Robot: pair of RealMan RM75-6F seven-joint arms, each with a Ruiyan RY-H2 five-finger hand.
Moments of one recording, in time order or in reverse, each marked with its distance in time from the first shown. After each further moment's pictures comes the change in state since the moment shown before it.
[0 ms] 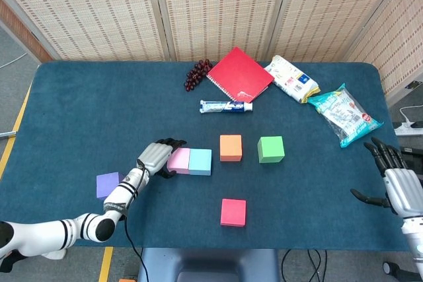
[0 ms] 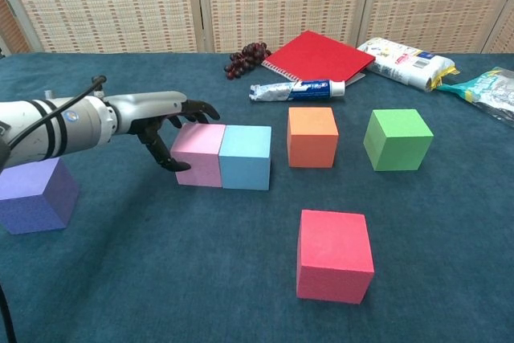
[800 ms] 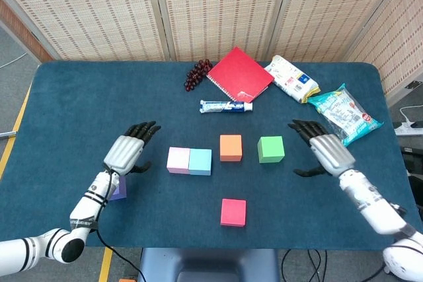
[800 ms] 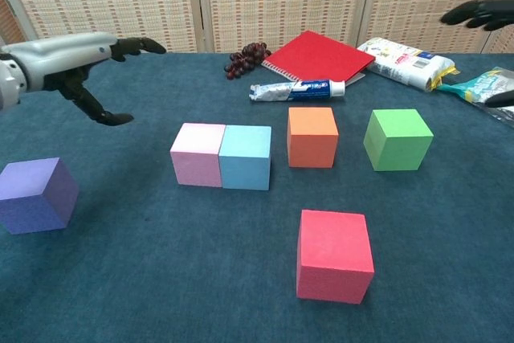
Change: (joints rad) left arm 0.163 0.199 0.045 -0.215 0.234 0.306 0.012; right arm 0.385 -0.002 0.115 -0.110 0.101 -0.491 -0.083
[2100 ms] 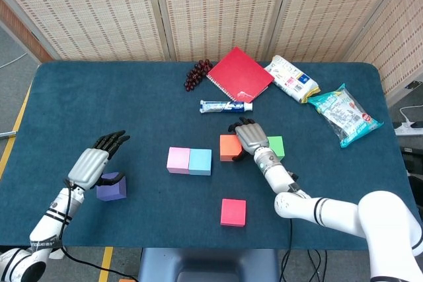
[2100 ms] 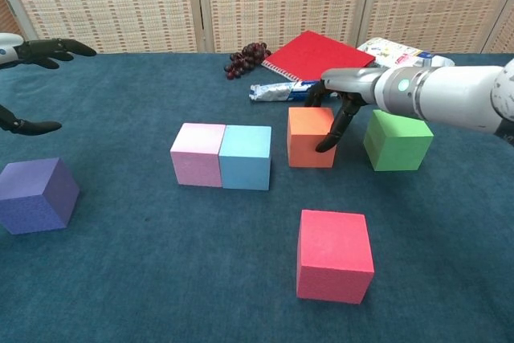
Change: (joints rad) left arm 0.197 0.142 0.059 0.010 0.258 0.055 -0.347; right arm 0.528 -0.597 -0.005 0.440 0.833 -0.177 -0.641
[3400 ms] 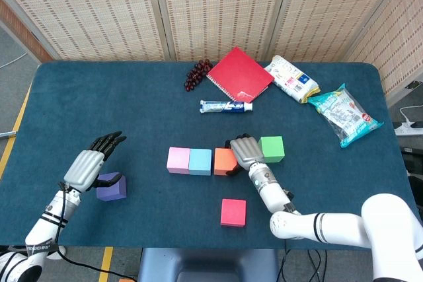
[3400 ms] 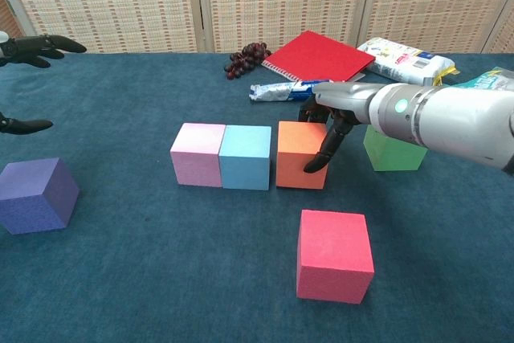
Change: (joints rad) left arm 0.047 0.010 -0.020 0.001 0.047 0.007 -0.047; right arm -0.030 0.000 0.002 -0.244 0.082 0.198 -0.133
